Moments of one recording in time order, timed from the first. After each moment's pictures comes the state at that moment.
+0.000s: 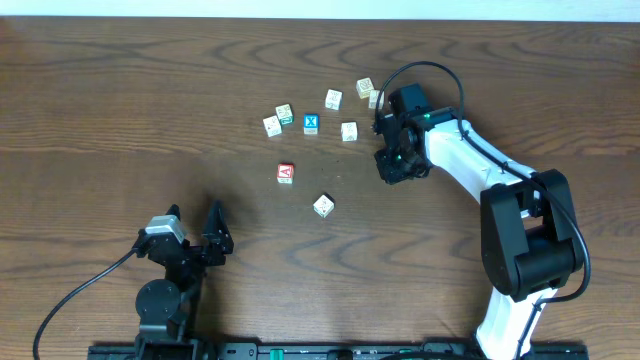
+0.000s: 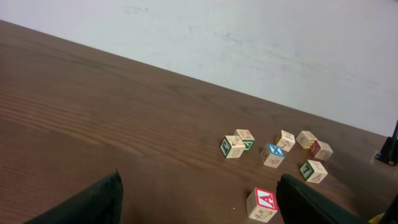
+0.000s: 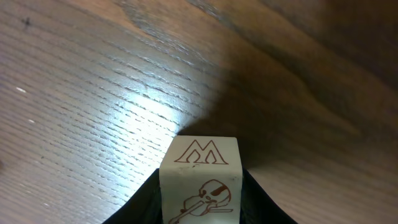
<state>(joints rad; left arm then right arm) -0.05 0.01 0.02 -0.12 -0.01 -0.33 0.32 2.00 1.33 -0.75 -0.13 -0.03</state>
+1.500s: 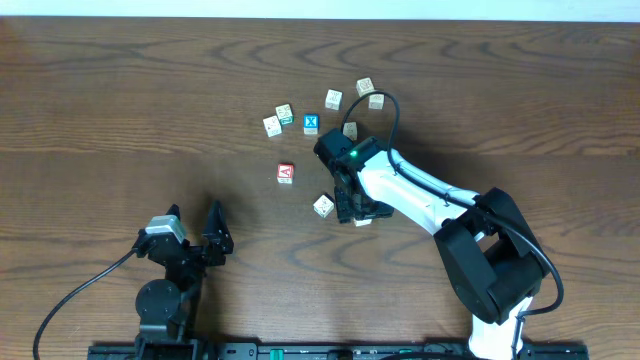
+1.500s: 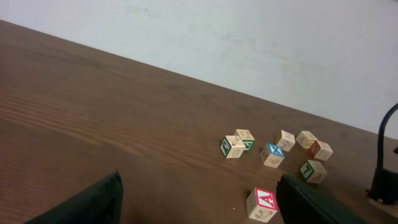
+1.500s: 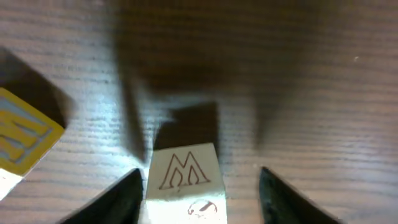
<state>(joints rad) -0.05 0.01 0.02 -0.12 -0.01 -0.33 0.67 1.99 1.34 -0.96 0.09 0.58</state>
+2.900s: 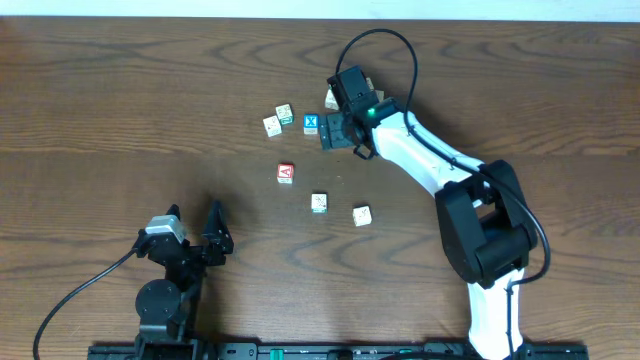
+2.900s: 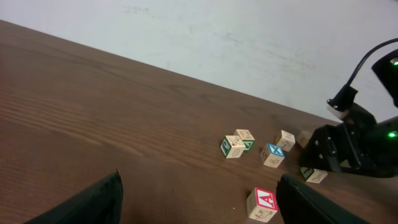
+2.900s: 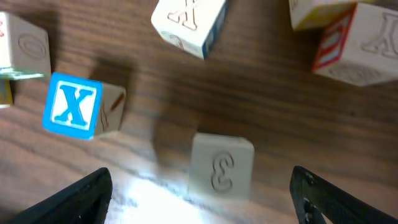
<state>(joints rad) -0.05 0.01 0.02 -0.12 -0.01 -0.33 0.51 2.15 1.58 -0.51 0.09 0.32</state>
